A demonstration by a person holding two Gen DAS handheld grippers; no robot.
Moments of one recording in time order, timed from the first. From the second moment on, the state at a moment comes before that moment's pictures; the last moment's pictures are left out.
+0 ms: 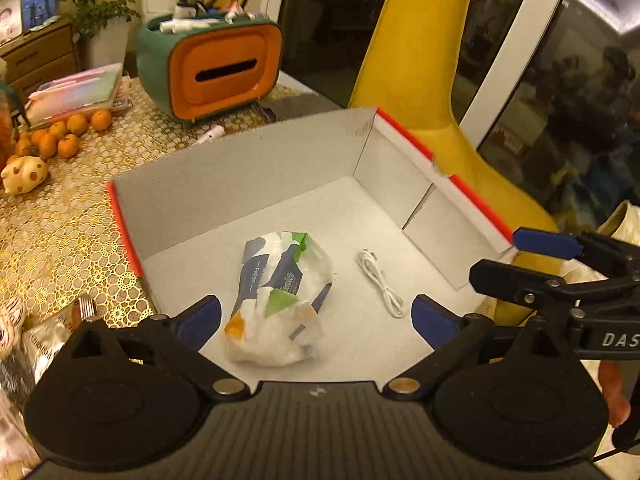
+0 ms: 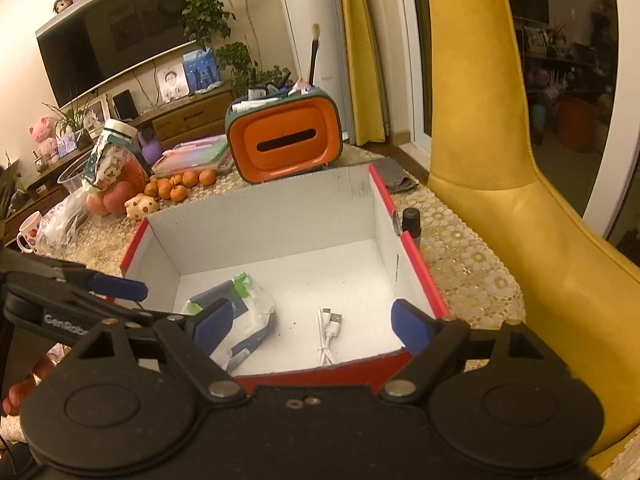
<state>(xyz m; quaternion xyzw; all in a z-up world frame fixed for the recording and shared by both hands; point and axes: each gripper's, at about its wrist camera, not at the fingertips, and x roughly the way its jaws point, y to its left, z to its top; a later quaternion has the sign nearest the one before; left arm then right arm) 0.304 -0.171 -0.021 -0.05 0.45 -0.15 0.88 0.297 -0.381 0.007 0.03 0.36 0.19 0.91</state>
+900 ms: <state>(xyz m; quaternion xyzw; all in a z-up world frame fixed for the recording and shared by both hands) 0.165 -0.082 -0.017 -0.04 0.40 -0.10 0.91 0.206 -0.318 0.013 0.02 0.35 0.22 0.91</state>
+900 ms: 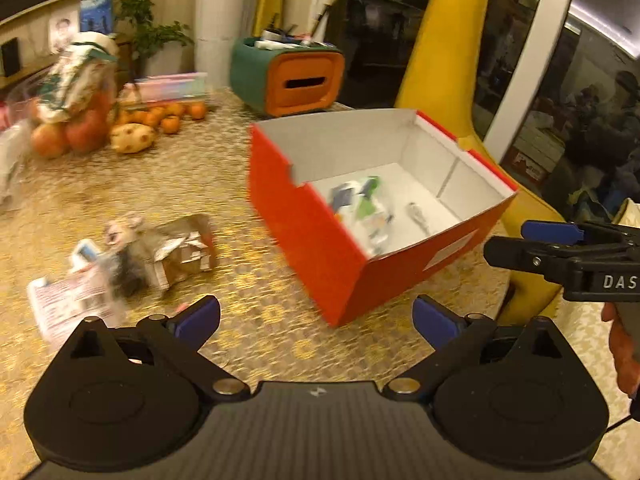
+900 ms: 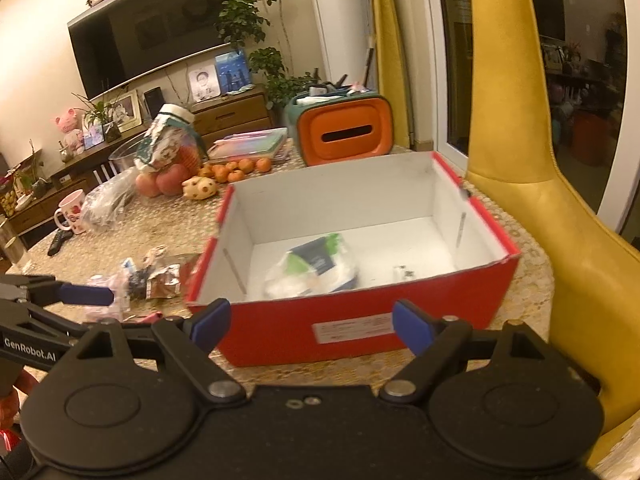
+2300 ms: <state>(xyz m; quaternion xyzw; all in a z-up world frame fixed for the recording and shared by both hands) 0.139 0.053 -0.114 -0.08 0.41 0.02 0.91 0.215 -0.113 -0.070 -0.09 0.42 0.31 0.85</state>
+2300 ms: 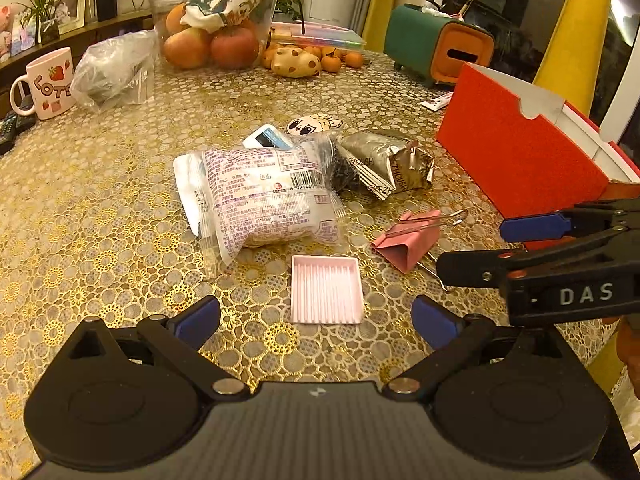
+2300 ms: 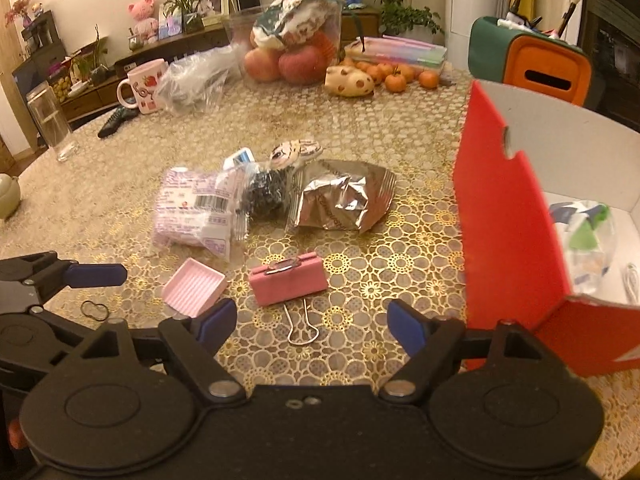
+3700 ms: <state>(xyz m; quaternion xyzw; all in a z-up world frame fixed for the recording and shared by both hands) 0.148 0.037 -0.120 -0.01 0.39 0.03 0.92 0.231 -0.083 -0.089 -0.11 0.42 0.32 0.84</state>
